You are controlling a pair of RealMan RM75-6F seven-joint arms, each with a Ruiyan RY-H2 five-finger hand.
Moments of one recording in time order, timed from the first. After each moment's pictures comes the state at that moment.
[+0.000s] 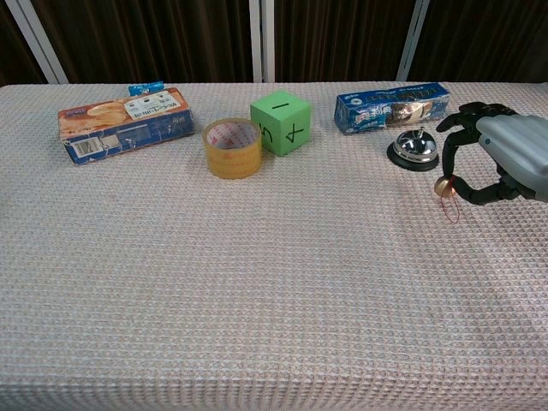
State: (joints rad) left arm -0.08 -1.13 -0.01 -1.54 1.51 1.45 0.04; right arm 0.42 -1.73 0.13 -1.17 -1.42 1.27 -0.19
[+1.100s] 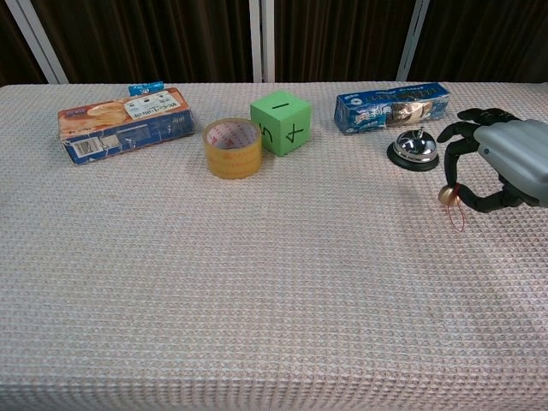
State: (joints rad) left arm -0.09 -1.13 0.00 -1.53 1.50 1.45 0.03; right arm 0.42 -1.72 0.11 -1.15 -1.43 1.25 -0.27
